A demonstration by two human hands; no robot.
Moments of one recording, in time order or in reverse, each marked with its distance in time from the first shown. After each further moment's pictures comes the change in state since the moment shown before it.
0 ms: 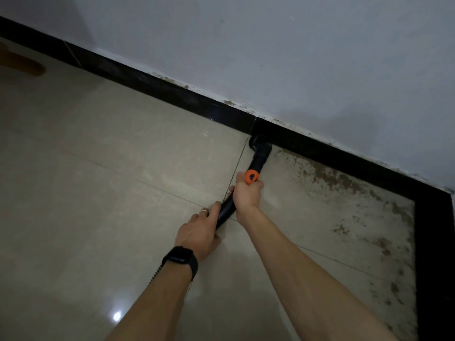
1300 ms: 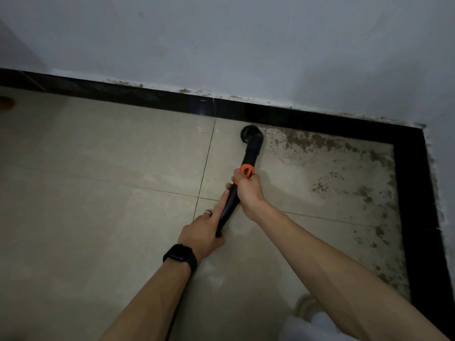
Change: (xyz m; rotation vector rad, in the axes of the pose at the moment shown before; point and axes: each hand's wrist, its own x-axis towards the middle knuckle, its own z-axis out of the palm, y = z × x) left_hand -0.035 0.056 0.010 0.022 -0.196 0.122; right_hand 0.003 0.021 -0.095 0.167 -0.136 0.092
